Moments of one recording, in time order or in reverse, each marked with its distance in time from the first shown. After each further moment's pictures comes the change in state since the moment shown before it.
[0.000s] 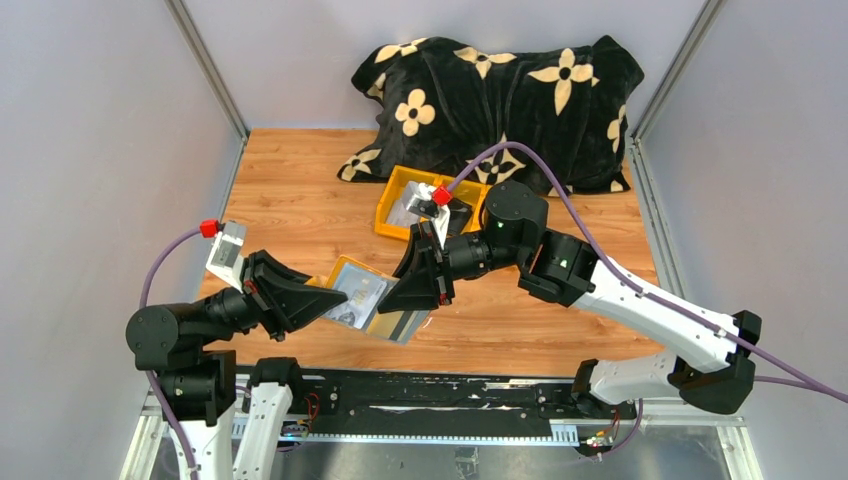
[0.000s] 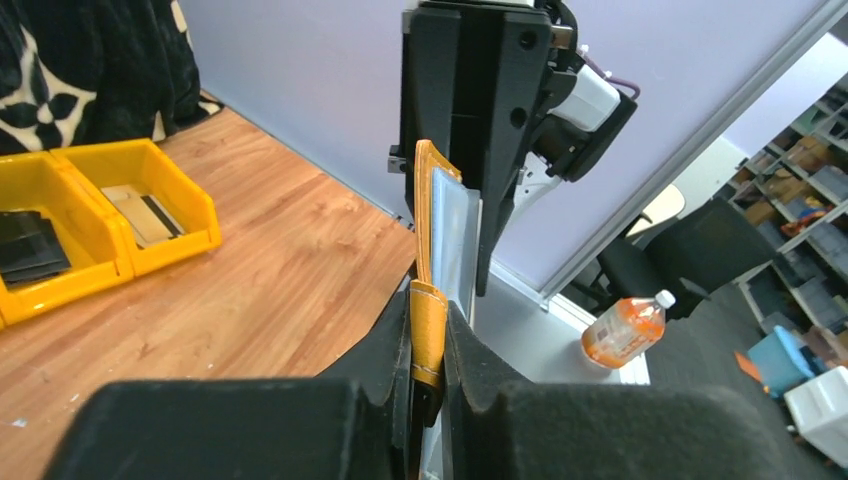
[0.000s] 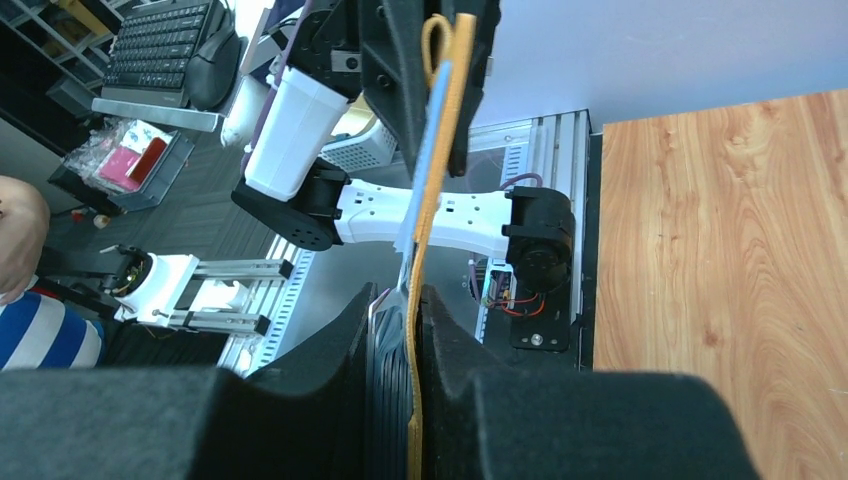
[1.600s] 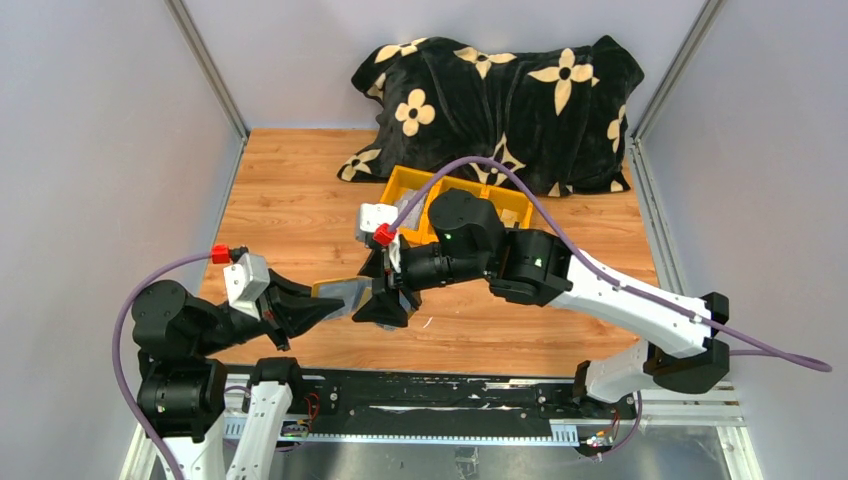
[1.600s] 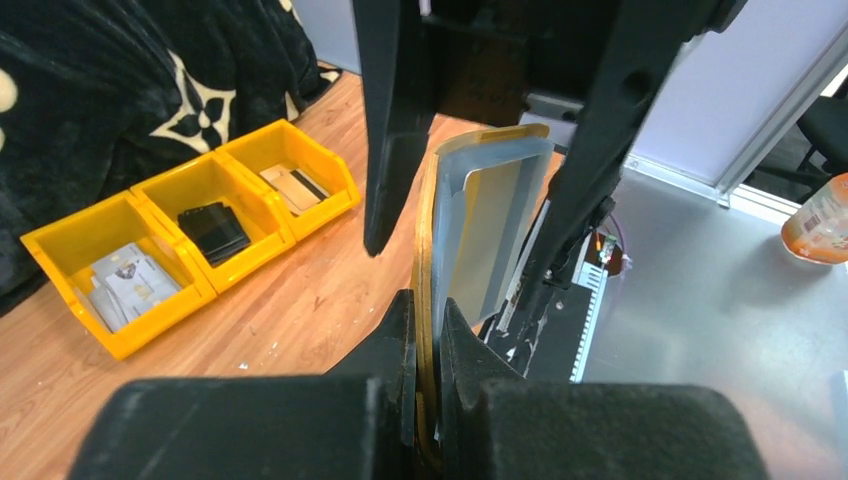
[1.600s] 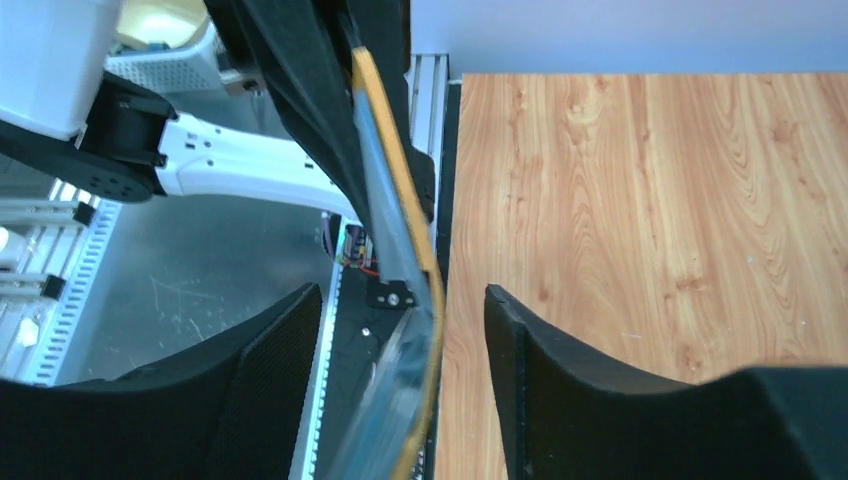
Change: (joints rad) left arm 0.000 0.040 0.169 -0.601 -0.008 0.827; right arm 0.145 0.164 0.270 -0.324 0.353 -0.404
